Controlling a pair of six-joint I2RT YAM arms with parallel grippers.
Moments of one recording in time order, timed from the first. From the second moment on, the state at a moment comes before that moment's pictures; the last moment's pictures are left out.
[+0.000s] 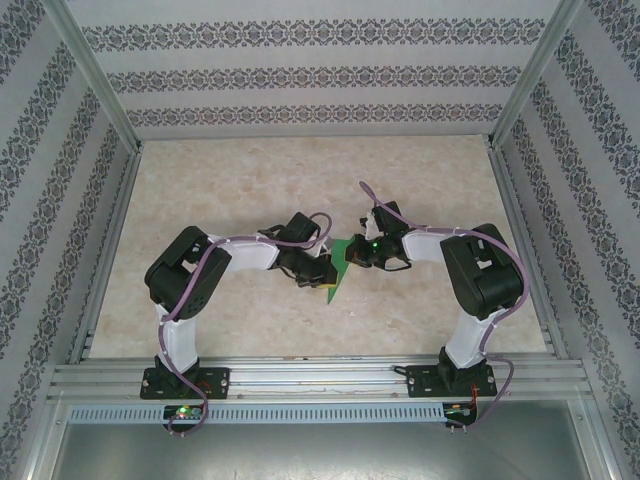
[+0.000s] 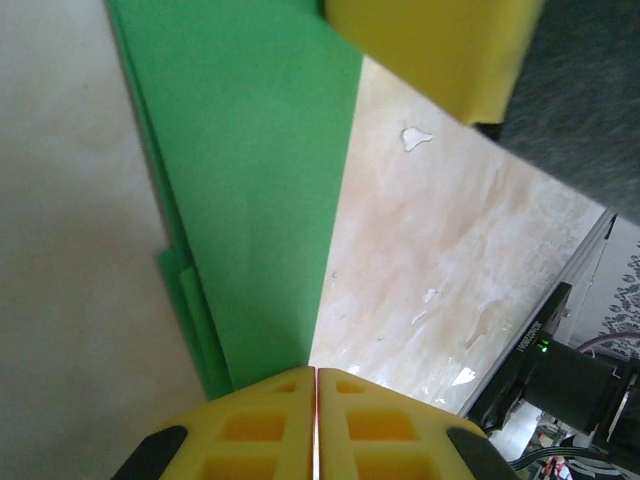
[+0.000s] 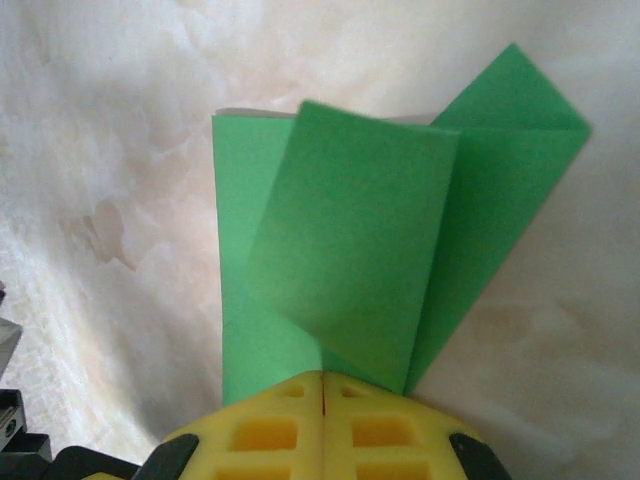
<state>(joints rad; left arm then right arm) -0.65 1.93 1.07 -0.21 0.68 -0.72 0.37 1.81 0.86 -0.12 -0.55 0.62</state>
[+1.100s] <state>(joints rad) -0.68 1.93 1.05 -0.21 0.58 -0.71 0.42 1.66 0.75 -0.06 -0.57 0.62</state>
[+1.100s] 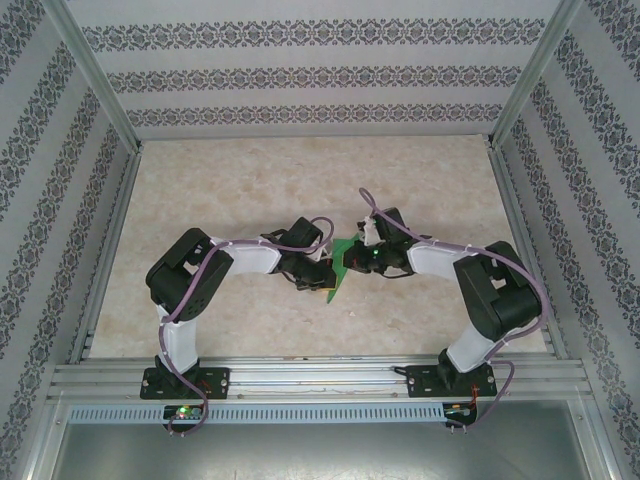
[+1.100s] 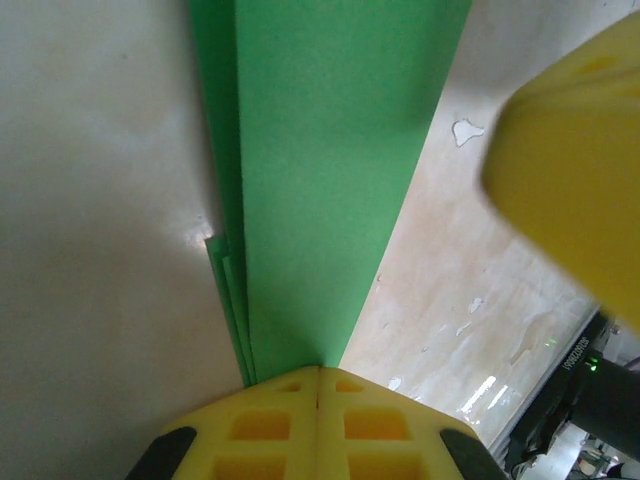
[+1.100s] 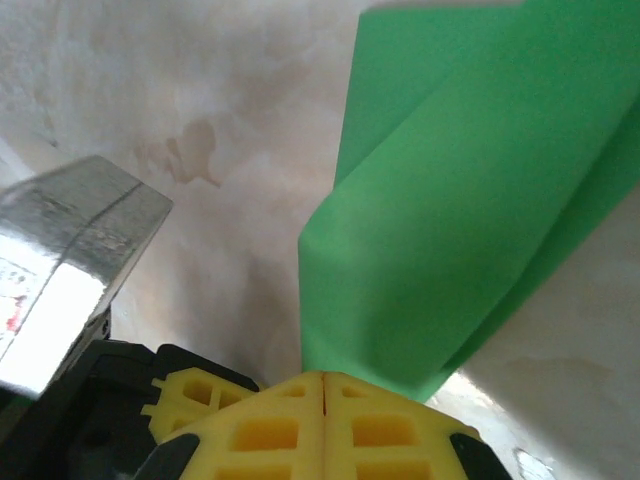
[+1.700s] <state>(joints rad) -0.69 1.93 1.08 -0.26 0.55 -0.69 0.43 1.74 0.76 -0.03 -0.55 0.59</state>
